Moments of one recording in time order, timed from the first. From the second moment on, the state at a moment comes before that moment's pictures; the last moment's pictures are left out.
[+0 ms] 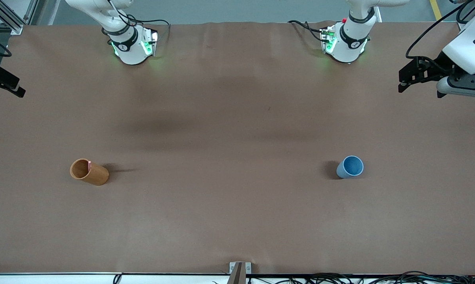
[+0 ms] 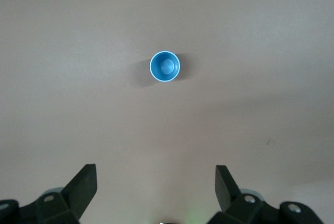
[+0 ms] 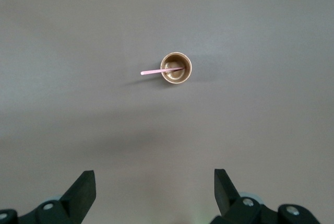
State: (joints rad) left arm -0.10 0.00 -0.07 -1.45 -0.01 1.45 0.01; right arm 0.00 -0.02 -0.06 -1.44 0.01 1.43 0.05
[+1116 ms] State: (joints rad) left arm -0.07 0.26 -0.05 -1.64 -0.01 1.82 0.01; right arm 0.00 -0.01 -0.06 -1.44 0.01 1.43 0.05
